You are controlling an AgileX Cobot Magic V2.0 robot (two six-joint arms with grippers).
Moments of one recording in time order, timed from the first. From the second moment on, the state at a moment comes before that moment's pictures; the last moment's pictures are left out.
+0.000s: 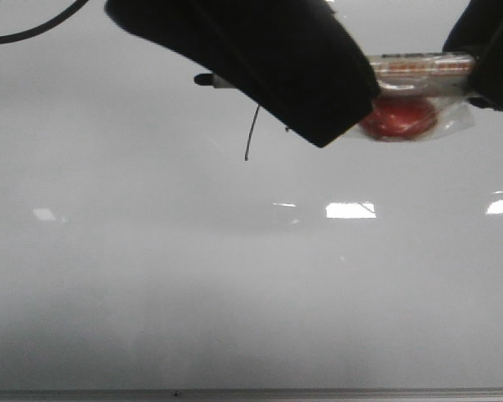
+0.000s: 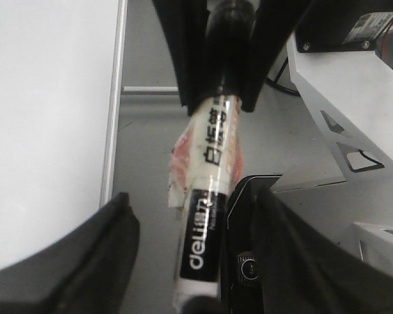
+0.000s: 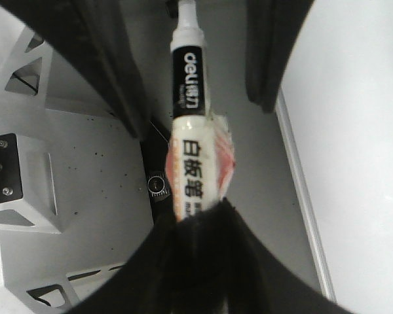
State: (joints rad) left arm -0.83 1.42 -1.19 -0.63 0.92 1.04; right arm 0.49 1.11 -1.03 0.48 1.18 -0.90
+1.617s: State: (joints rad) left arm -0.06 1.19 -0.70 0.46 0.04 -0.47; right arm 0.36 0.90 -1.07 0.09 1.20 -0.42
